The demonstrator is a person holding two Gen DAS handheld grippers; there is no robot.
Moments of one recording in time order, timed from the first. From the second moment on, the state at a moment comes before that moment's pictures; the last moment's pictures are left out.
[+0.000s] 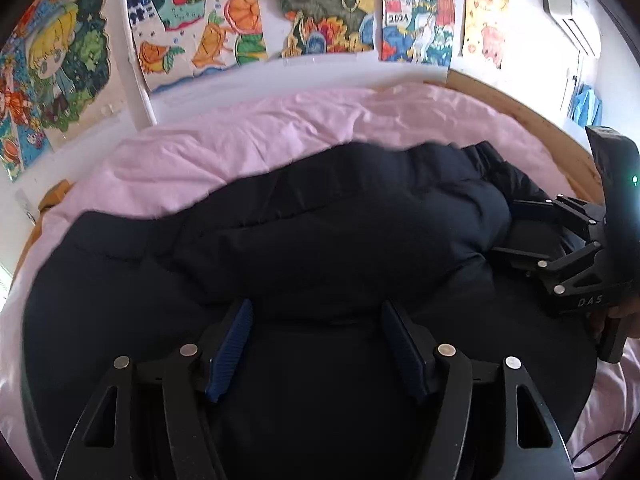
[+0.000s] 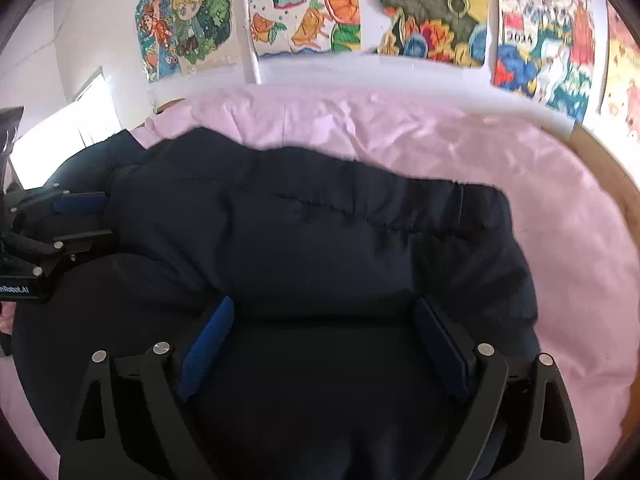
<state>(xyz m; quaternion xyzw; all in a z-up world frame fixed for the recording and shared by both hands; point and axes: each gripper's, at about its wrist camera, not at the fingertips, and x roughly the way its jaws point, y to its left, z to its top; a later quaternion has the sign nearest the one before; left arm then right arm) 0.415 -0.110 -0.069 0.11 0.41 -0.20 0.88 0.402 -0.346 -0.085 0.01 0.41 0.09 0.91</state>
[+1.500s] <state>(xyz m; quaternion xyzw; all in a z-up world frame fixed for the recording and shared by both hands) 0.390 -0.113 -0.018 0.16 0.41 -0.08 0.89 0.378 -0.362 -0.057 0.07 0.39 0.08 0.92</state>
